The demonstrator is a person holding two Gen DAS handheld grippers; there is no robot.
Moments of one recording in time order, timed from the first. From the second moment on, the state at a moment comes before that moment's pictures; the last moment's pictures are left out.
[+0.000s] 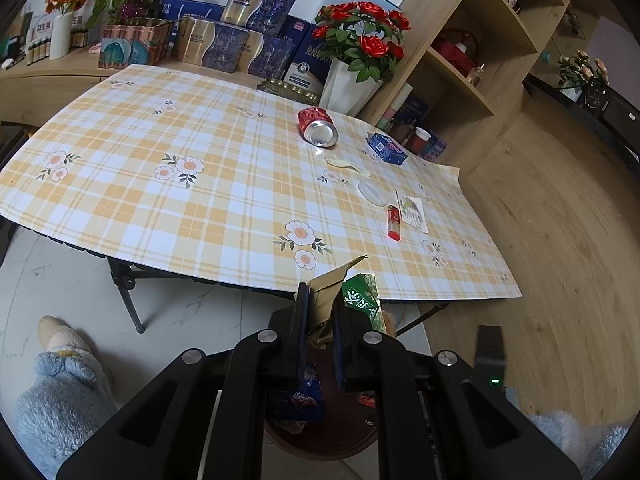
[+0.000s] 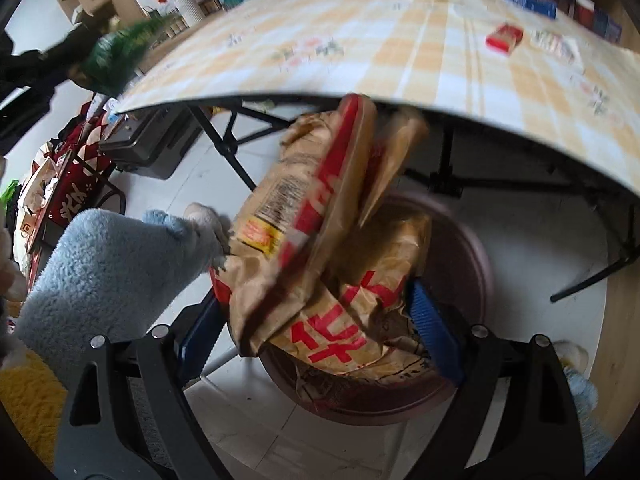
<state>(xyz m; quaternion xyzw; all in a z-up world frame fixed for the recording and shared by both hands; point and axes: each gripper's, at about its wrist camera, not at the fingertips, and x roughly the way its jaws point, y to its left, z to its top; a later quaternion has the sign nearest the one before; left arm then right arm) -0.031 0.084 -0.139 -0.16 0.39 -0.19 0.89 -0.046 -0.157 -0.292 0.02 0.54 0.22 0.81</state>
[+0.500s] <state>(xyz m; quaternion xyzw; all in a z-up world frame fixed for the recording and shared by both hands) -0.026 0.079 -0.154 -0.16 0.41 -0.19 0.88 -0.037 -0.165 -0.299 0.03 0.54 0.19 0.82</state>
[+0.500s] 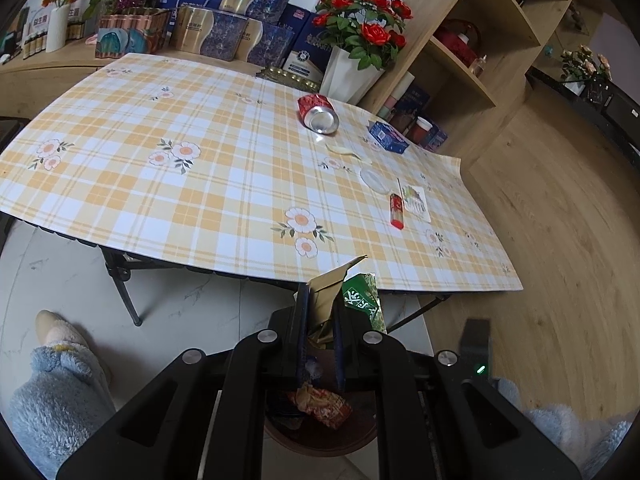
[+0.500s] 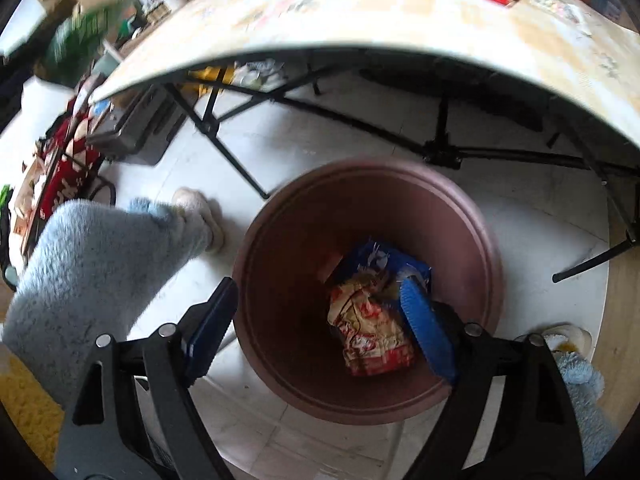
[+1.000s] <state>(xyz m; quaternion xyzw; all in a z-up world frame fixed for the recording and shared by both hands) -0.024 0.005 -0.218 -0.05 0.45 -0.30 0.84 -0.062 -0.259 -0.237 0.00 0.38 0.06 0.92</state>
